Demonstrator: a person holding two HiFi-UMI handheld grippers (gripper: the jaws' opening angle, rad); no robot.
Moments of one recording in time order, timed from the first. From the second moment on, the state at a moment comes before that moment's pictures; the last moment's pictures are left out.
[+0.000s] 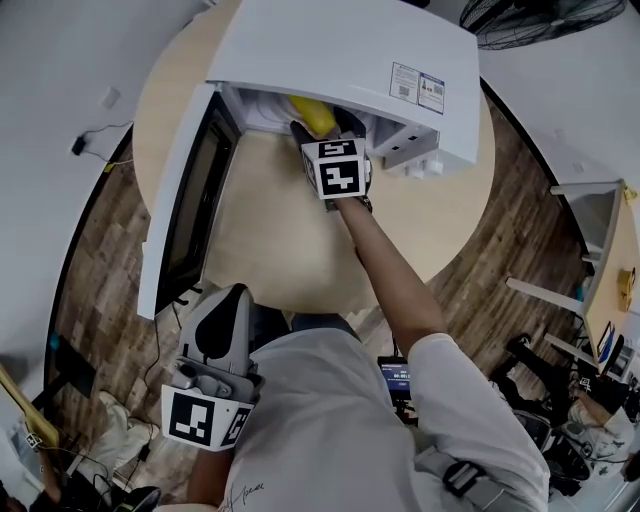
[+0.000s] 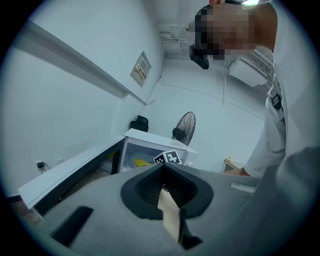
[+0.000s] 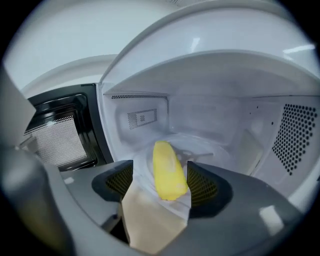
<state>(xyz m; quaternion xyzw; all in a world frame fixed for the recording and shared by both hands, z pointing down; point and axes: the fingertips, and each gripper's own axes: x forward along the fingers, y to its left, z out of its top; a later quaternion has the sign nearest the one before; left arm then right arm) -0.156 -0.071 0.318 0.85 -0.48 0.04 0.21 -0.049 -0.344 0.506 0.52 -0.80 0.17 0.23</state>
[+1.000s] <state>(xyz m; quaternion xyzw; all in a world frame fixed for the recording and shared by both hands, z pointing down) -0.129 -0.048 0.319 0.85 -0.48 0.04 0.21 -0.017 -0.264 0.445 0.49 -0.83 0.21 0.17</state>
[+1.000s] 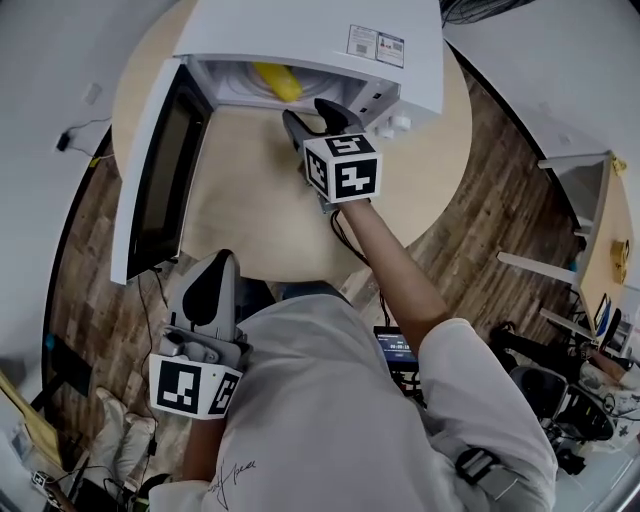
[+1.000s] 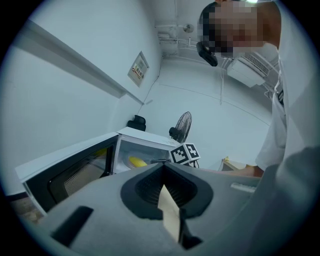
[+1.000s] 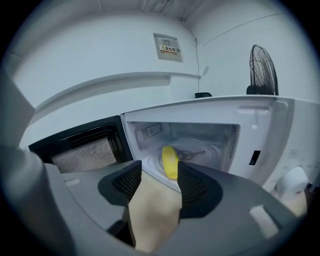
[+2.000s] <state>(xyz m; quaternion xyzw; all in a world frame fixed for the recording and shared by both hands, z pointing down) -0.113 -0.051 0.307 0.85 -0.50 0.02 0.19 0.026 -0.174 0.394 0.45 -0.85 0.23 0.12</state>
